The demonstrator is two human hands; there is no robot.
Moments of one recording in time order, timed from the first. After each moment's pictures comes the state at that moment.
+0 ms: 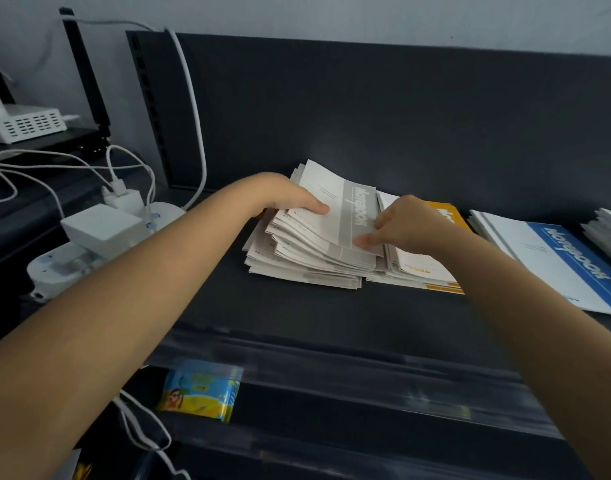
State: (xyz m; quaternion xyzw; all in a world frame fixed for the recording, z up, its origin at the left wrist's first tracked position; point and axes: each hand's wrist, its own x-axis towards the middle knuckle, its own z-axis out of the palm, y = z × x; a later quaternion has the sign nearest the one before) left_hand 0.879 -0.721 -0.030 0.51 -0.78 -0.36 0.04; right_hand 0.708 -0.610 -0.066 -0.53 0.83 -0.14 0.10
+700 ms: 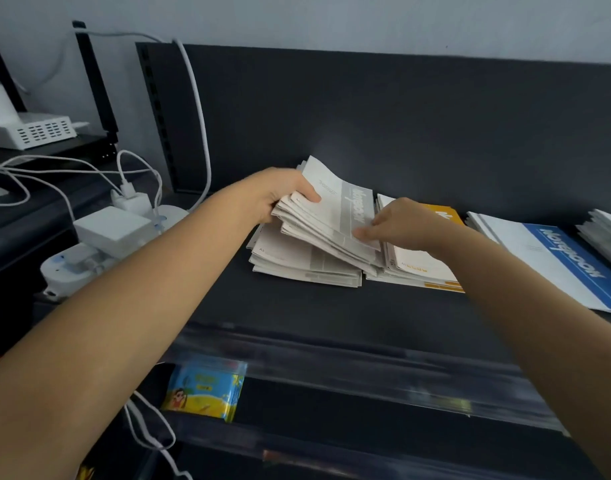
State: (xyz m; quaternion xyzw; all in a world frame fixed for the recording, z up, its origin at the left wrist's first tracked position) left_hand 0.888 -0.719 -0.029 0.43 -0.65 -0.60 0.19; right_hand 0.725 -0.593 -0.051 -0.52 0.81 -0.20 0.17
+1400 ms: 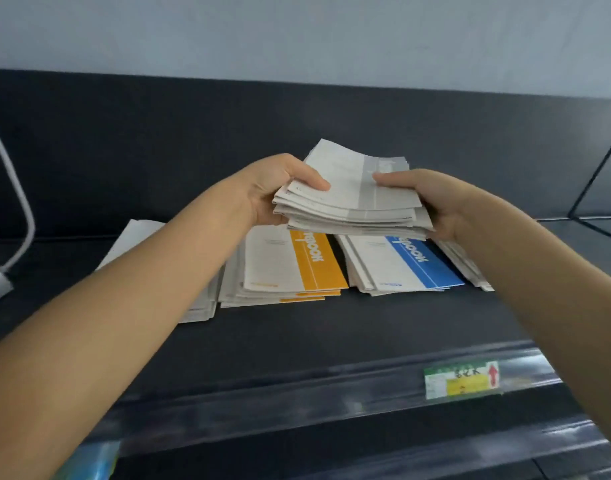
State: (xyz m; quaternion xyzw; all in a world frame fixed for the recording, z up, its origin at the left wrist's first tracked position) left_hand 0.731 -0.609 0.015 0.20 -0.68 -0.70 0.09; right_hand 0.583 -0.454 0.010 -0.23 0.69 -0.58 0.37
